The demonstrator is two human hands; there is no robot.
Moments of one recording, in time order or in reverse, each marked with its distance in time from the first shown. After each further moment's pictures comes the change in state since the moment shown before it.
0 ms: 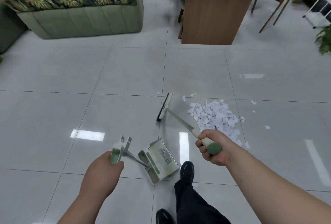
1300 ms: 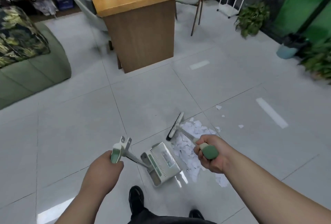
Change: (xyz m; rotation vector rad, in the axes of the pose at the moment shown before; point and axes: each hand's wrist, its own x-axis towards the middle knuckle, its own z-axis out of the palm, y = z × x) left_hand 0.316 0.350 0.017 0.231 -0.244 0.380; right_hand 0.082 -0.279 -0.022 0.510 0.268 -0.014
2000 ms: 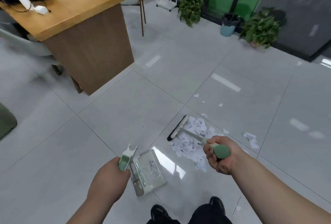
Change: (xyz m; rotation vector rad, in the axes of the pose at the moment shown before) left_hand 0.160 0.018 -0.089 0.296 -0.260 0.366; right_hand 0.031 0.025 0.099 0.601 0.123 -0.028
